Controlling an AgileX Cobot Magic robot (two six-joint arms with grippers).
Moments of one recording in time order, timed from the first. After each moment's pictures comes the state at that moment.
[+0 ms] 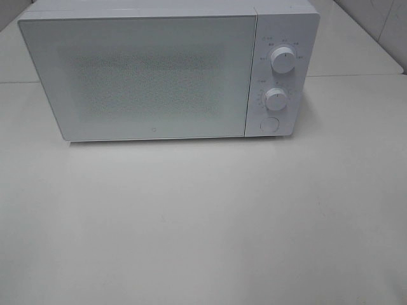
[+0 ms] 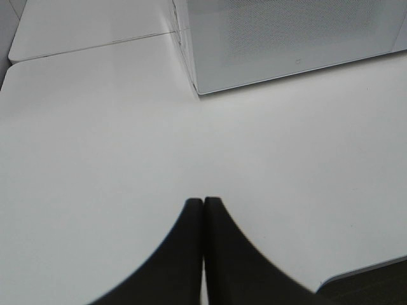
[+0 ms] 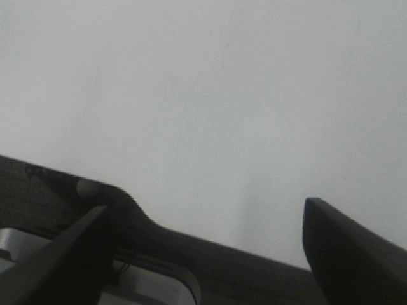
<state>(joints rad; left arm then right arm) -0.20 0.00 -0.50 0.00 1.05 0.10 0.22 0.64 -0.55 0.07 0.96 -0.10</state>
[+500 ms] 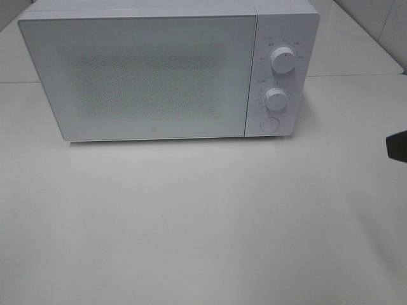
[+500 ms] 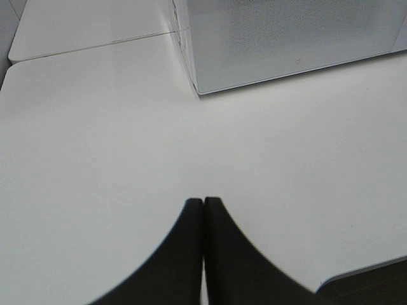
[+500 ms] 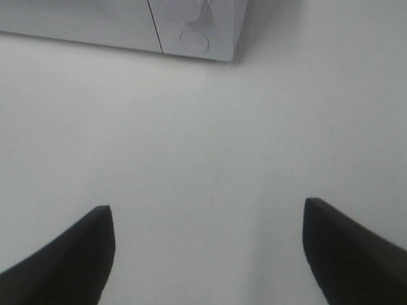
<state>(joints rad) -0.20 0.00 -0.50 0.00 1.05 0.10 0.22 0.79 -0.56 0.07 0.55 -0.10</state>
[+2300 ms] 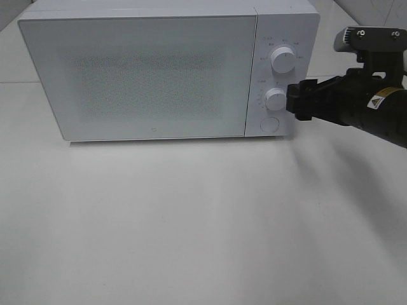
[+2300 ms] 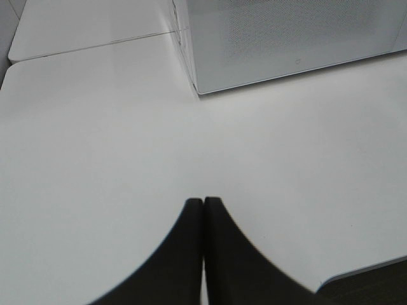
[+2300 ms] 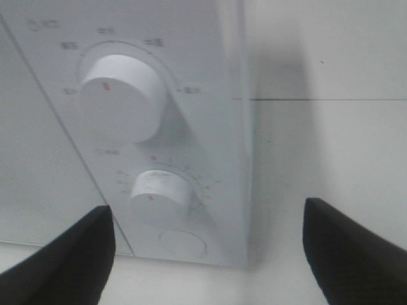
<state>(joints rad) -0.20 0.00 -0.50 0.00 1.05 0.10 0.31 1.64 -0.56 0.10 -0.69 -0.03</state>
